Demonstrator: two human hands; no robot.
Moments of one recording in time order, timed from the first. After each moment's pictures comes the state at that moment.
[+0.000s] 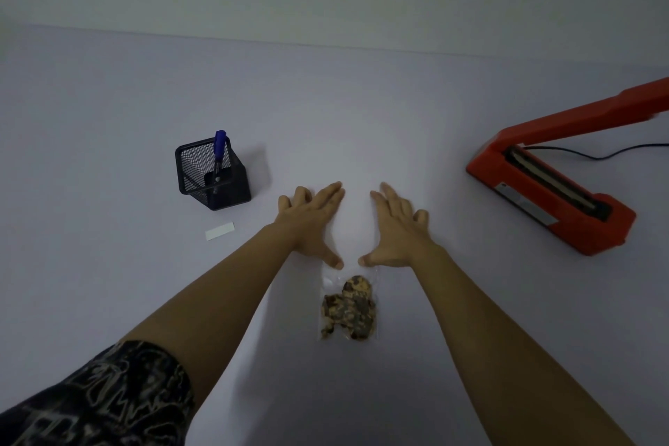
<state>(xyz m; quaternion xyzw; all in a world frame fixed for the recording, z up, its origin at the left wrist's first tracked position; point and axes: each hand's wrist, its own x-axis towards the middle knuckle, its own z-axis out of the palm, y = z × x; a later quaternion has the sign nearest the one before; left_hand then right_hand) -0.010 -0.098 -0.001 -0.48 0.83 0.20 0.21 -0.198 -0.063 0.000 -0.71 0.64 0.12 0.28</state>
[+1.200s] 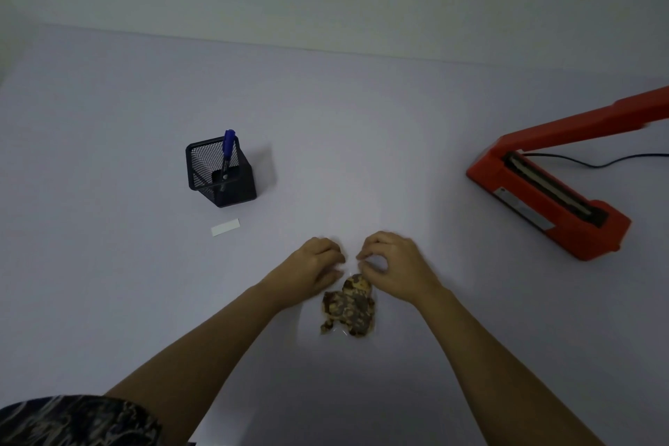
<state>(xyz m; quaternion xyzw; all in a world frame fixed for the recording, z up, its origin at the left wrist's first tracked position) 0.008 -0.022 -0.023 -0.41 0.86 0.30 -0.09 -0.200 -0.016 -0.018 -0.75 0.54 -0.18 0.33</state>
